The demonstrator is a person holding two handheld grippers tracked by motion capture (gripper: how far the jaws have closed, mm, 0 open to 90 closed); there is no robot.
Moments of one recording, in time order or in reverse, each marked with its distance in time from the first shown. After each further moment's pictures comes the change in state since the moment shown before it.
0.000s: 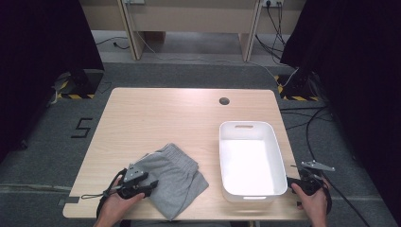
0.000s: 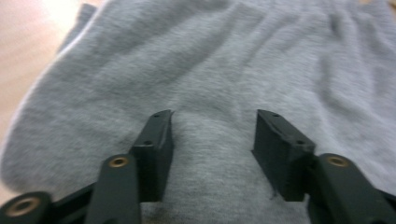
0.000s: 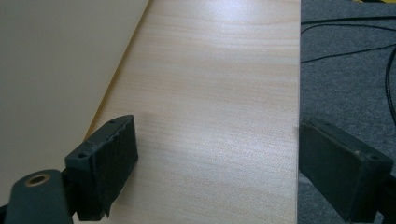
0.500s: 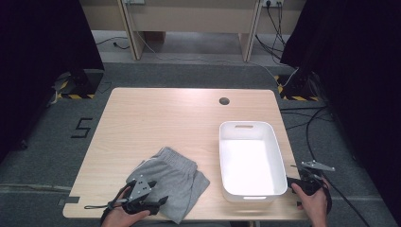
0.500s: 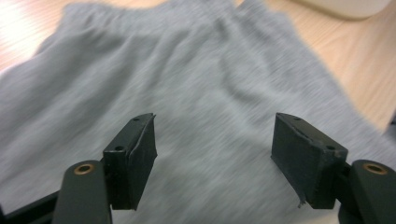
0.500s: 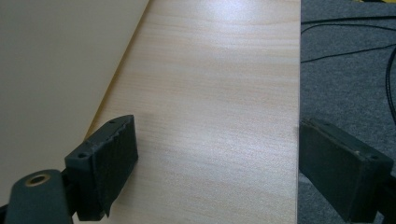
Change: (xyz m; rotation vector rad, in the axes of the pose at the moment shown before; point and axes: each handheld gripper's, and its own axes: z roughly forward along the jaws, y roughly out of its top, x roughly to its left) left arm -0.042 0.001 -0.007 -0.046 -0.141 0.201; right arm 0.000 0.000 0.000 0.000 -0.001 0.002
